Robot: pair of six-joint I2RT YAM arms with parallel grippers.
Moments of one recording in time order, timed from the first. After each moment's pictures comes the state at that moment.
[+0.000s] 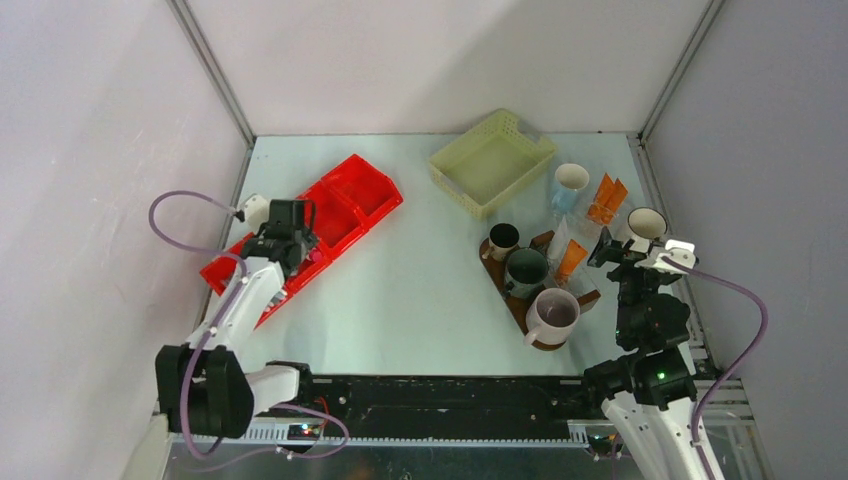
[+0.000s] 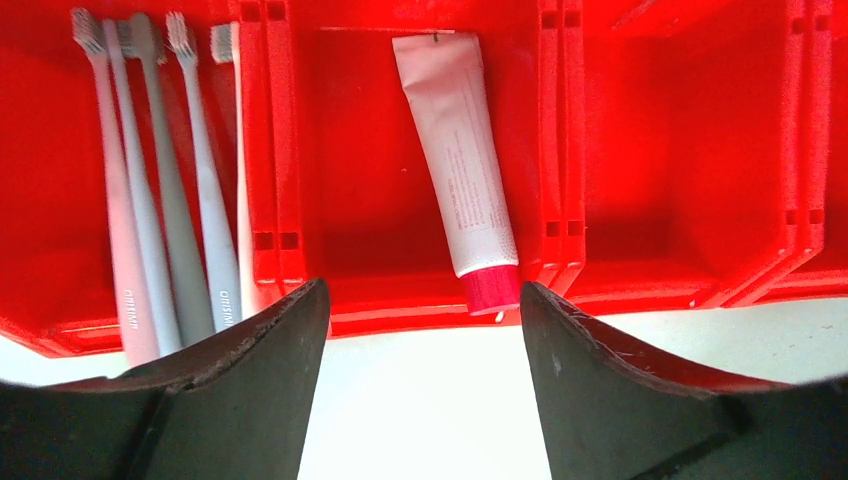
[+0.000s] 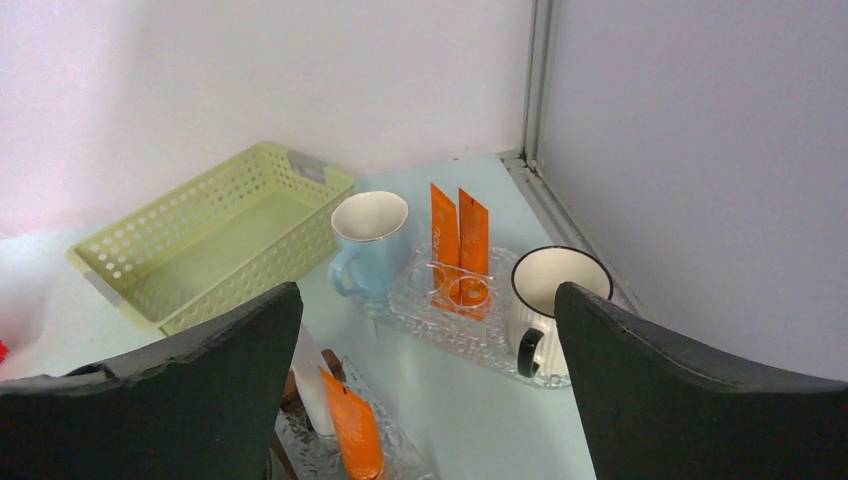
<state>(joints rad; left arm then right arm) -0.08 1.15 0.82 -0.55 -0.53 -0.76 0.27 0.25 0.47 -0.07 0.47 0.01</state>
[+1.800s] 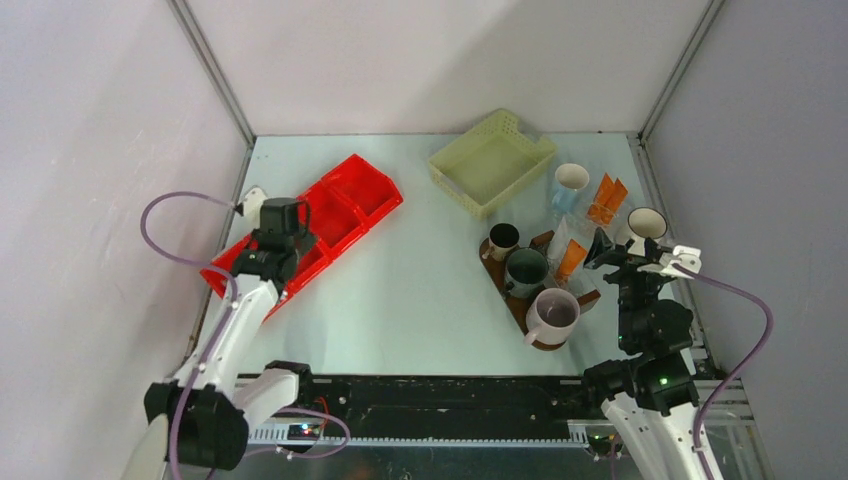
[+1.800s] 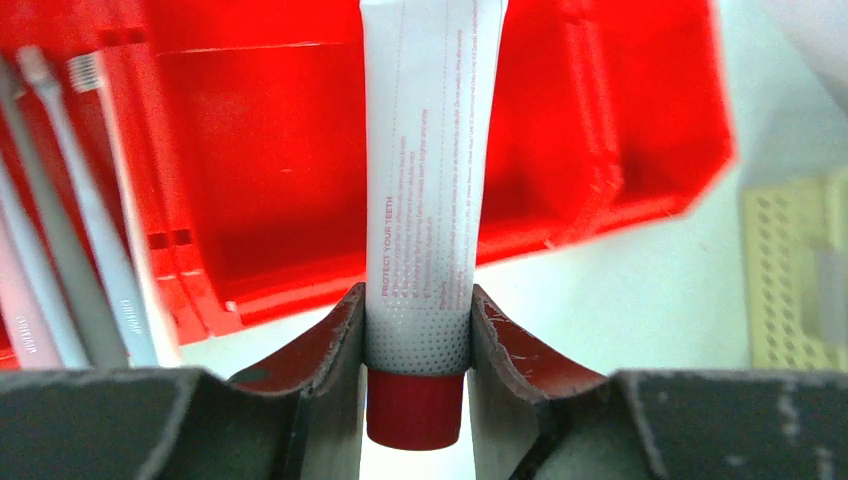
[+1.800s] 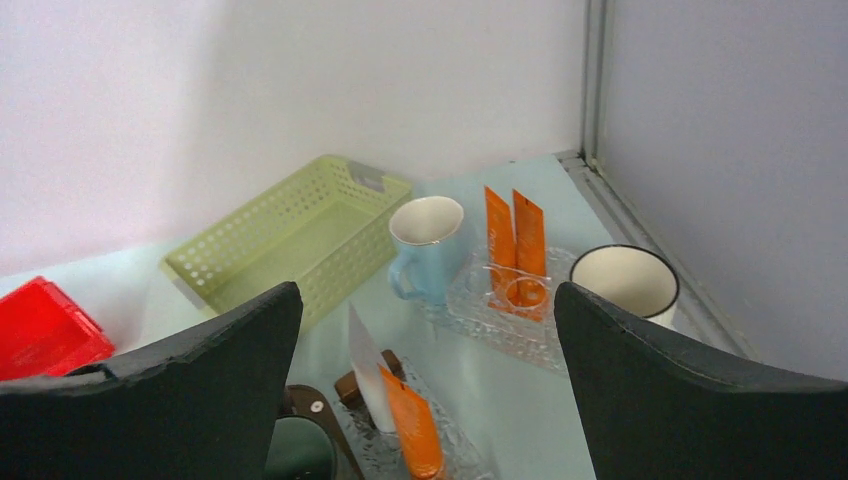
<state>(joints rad) -0.08 1.06 0.82 -0.49 -0.37 -0.76 0.27 0.21 0.46 -0.08 0.42 0.13</state>
